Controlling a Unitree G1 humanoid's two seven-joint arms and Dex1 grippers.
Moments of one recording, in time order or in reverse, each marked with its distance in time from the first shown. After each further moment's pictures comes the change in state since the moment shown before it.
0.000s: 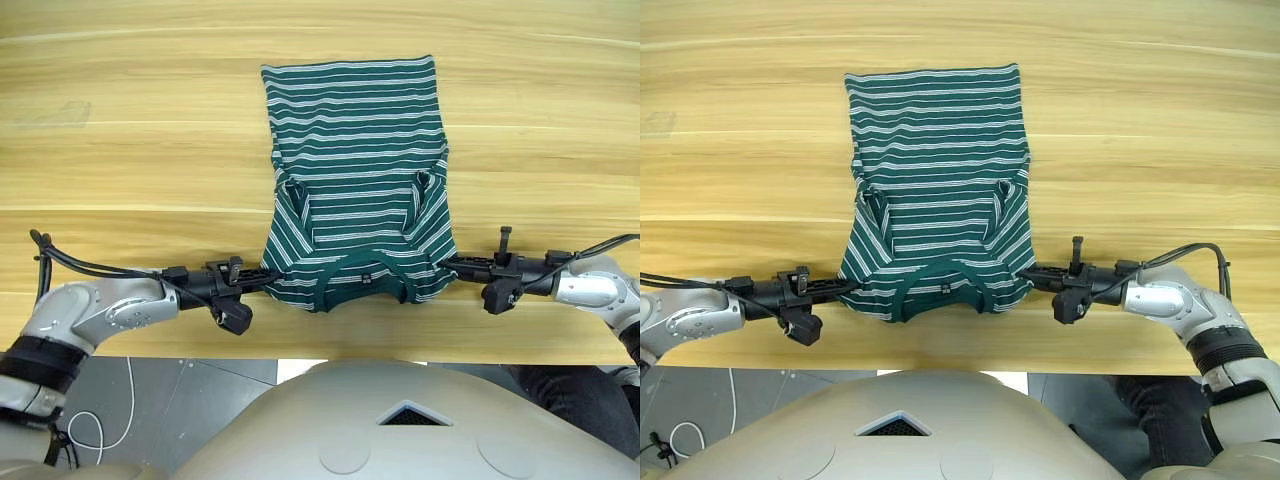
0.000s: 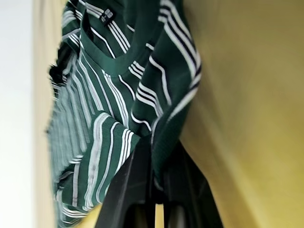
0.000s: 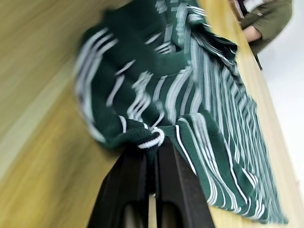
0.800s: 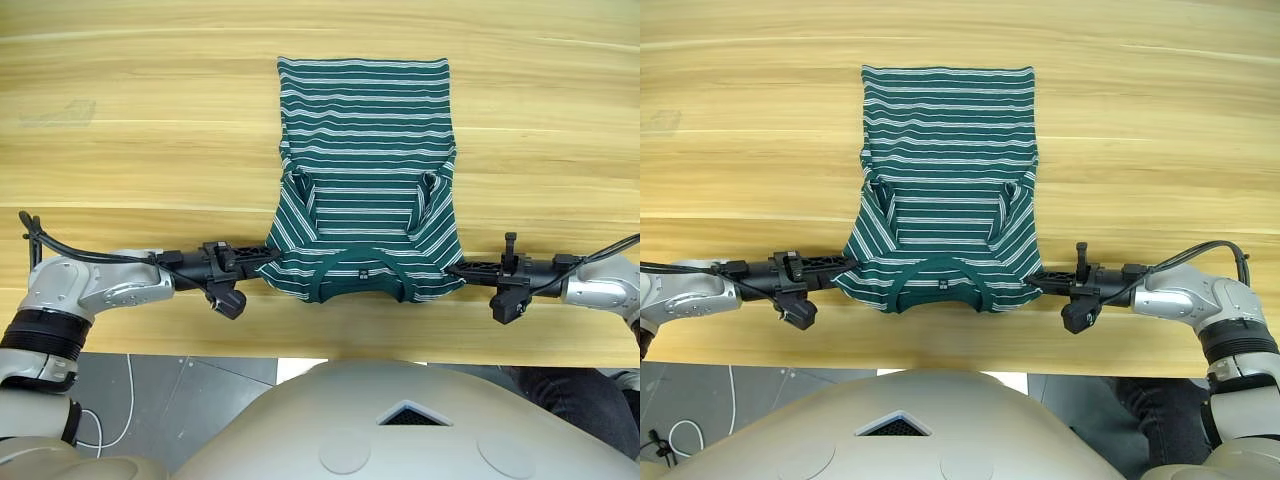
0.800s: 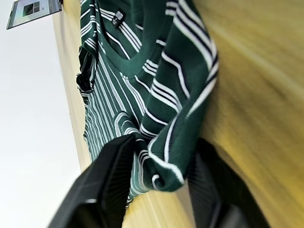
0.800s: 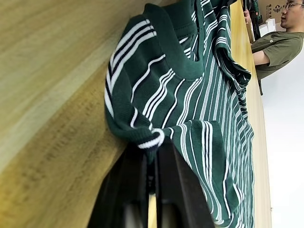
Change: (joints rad) left arm -0.204 -0.118 0.062 0.247 0.471 -0.281 0.325; right arm -0.047 0.032 -0.164 0.147 -0.518 -0.265 -0.253
